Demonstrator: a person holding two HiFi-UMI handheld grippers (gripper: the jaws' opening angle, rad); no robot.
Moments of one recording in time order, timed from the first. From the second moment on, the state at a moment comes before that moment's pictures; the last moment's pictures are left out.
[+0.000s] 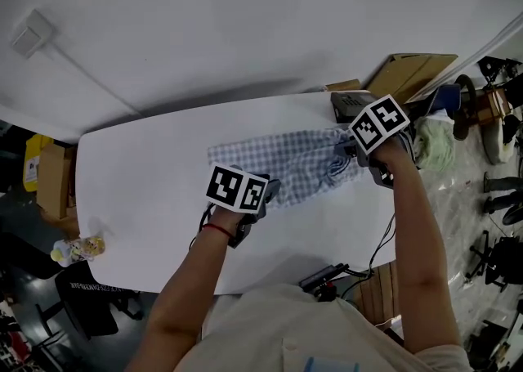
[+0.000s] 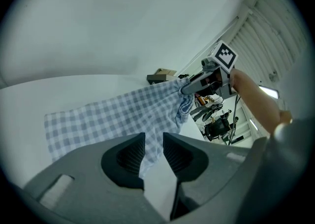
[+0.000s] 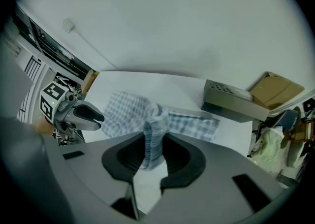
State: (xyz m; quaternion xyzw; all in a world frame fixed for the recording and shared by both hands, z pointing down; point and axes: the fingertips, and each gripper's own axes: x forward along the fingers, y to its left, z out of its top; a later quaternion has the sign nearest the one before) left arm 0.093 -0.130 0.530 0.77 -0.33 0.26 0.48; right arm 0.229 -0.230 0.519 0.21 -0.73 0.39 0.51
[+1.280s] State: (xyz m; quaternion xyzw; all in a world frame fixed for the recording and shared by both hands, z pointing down) left arm 0.090 -0.141 0.523 0.77 -0.36 0.26 0.46; right arm 0.280 -0.252 0.525 0.29 -0.77 0.25 0.51
